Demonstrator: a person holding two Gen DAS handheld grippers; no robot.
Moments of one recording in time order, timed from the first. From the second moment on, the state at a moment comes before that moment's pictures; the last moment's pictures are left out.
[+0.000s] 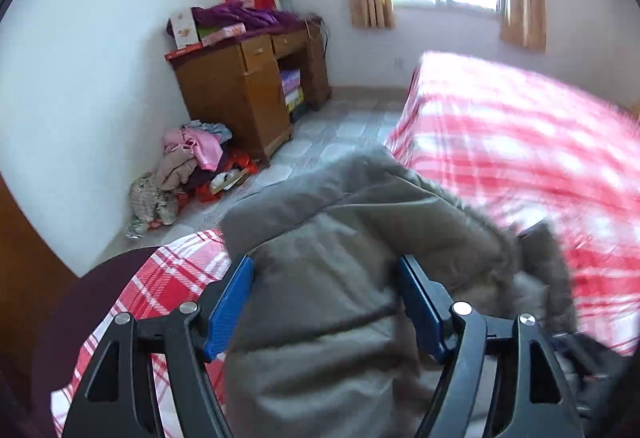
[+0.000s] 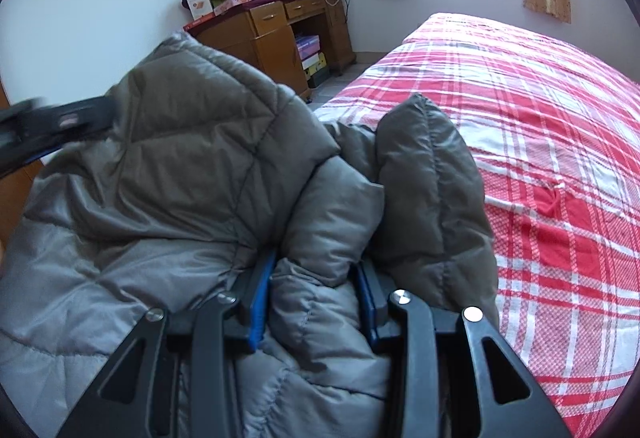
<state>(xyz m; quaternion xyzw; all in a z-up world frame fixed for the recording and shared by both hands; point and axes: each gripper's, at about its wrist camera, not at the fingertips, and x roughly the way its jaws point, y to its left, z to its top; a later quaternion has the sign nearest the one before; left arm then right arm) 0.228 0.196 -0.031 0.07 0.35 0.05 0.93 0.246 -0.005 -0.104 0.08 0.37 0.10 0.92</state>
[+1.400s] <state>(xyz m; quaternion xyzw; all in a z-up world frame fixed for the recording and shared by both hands) 0.086 0.191 -0.043 0.02 0.37 0.08 0.92 0.127 -0.018 -0.079 0.07 0.38 0.09 0.92</state>
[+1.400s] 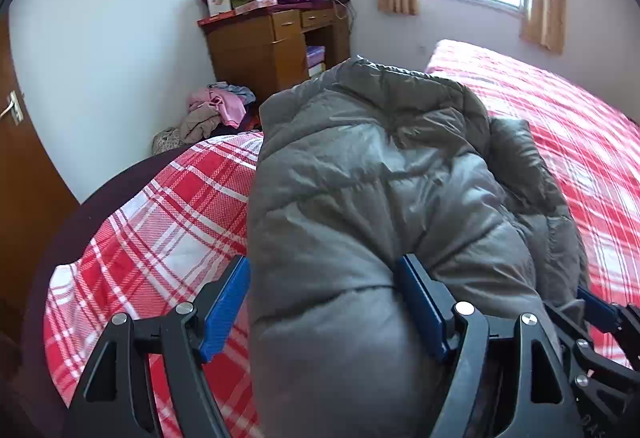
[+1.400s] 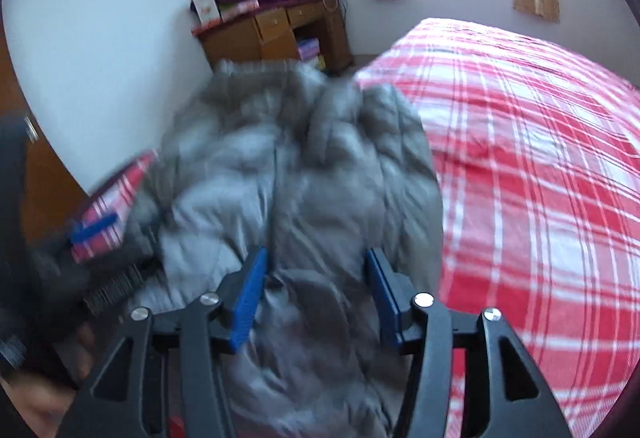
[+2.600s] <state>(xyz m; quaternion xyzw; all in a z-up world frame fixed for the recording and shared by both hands) -0.067 0.162 0.048 0.03 0.30 0.14 0.94 -0.043 -0.056 0.057 0.07 0.14 0.00 0.99</state>
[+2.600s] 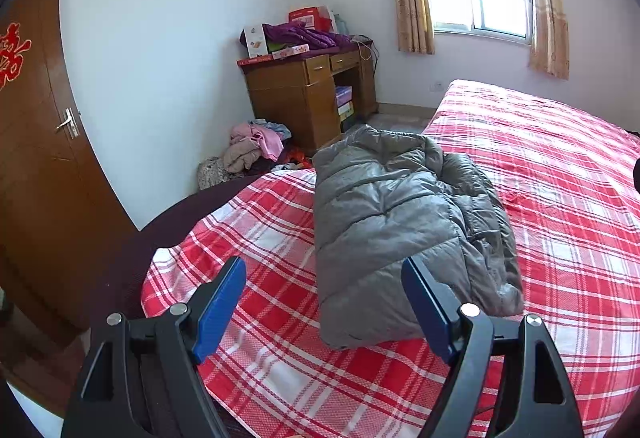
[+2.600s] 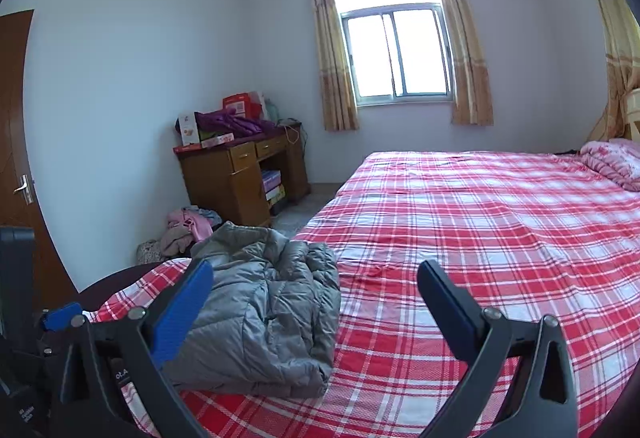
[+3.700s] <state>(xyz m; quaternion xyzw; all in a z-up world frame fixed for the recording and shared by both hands) -0.069 0.163 0.053 0.04 0.29 0.15 0.94 -0.041 -0.061 0.052 0.08 0.15 0.00 0.99</state>
